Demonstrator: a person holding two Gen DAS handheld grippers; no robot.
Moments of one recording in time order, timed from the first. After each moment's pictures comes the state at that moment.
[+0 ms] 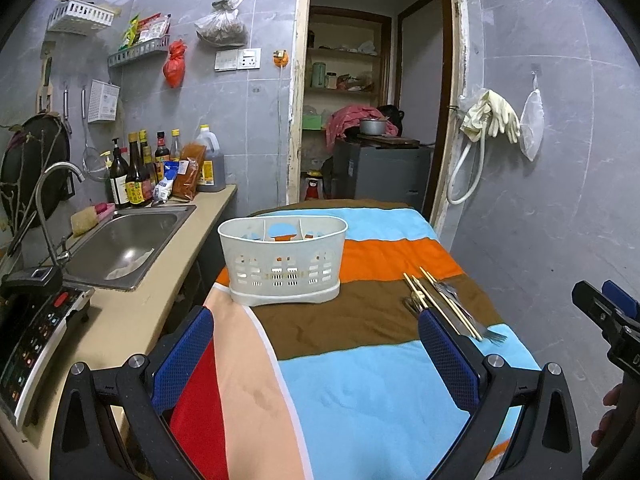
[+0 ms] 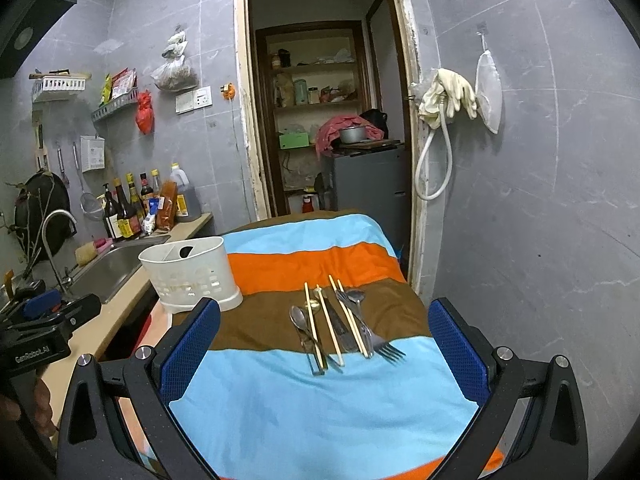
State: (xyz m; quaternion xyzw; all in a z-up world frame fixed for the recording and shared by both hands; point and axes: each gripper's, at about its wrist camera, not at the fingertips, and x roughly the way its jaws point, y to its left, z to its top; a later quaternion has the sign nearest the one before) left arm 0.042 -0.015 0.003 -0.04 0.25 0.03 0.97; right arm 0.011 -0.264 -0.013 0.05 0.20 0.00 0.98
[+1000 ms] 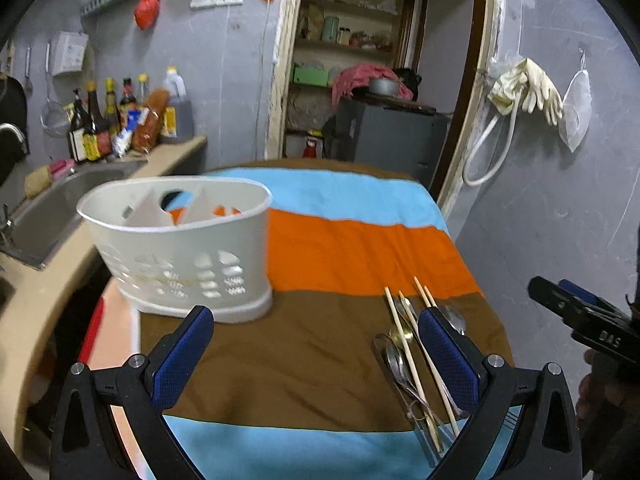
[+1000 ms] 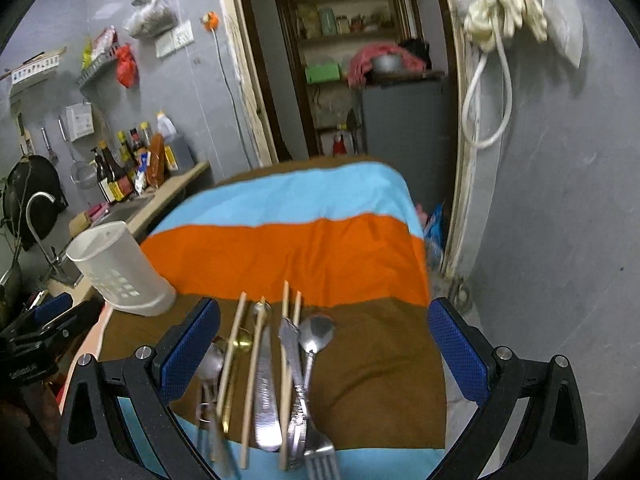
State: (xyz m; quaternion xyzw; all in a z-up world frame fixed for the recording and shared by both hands) left arm 0.218 -0.095 -0.059 -0.09 0.32 0.04 0.94; right arm 0.253 -0.342 -0.091 0.06 0.32 0.10 0.94
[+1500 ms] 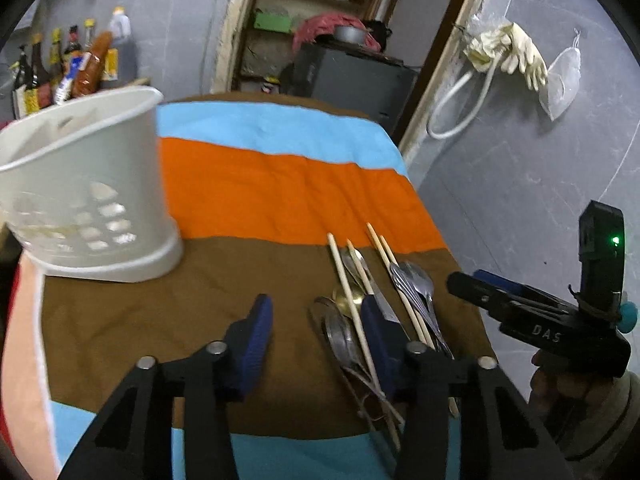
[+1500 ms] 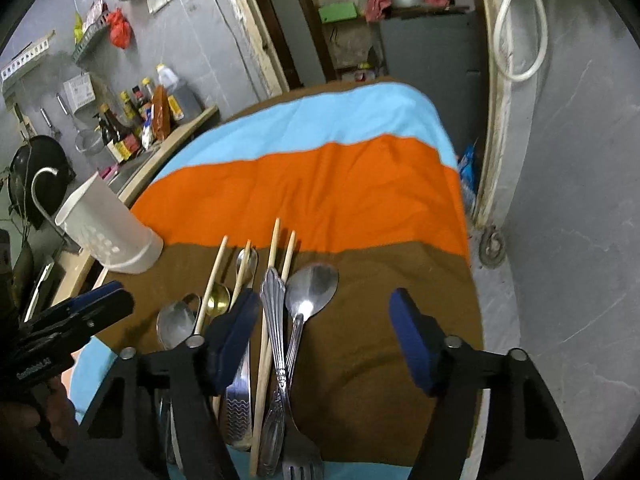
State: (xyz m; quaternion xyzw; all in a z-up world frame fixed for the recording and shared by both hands) left arm 0.262 -0.125 -0.109 -0.13 0.40 -0.06 0.90; right arm 0.299 -0.332 -0.164 0.08 0.42 0.17 0.89
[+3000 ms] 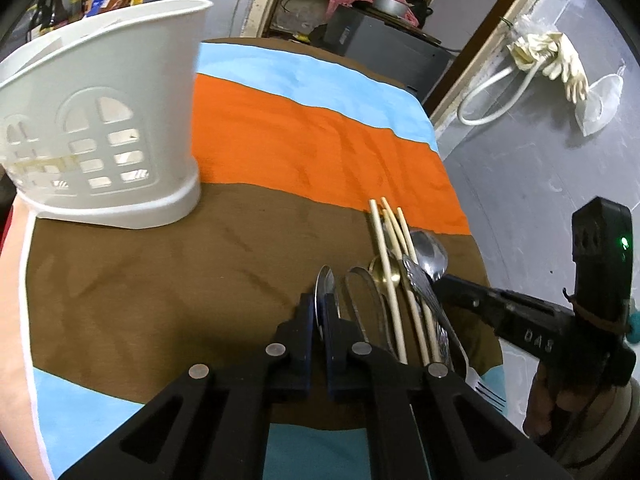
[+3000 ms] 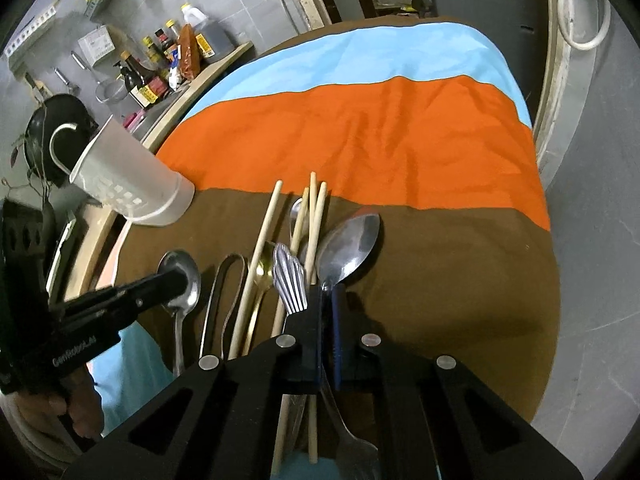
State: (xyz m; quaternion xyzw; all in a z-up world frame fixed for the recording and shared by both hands) left arm 0.273 -0.099 -0.134 -0.18 0.47 -0.03 0.86; right arm 0.317 -0.288 -0.182 0.06 0.51 0.24 0.82
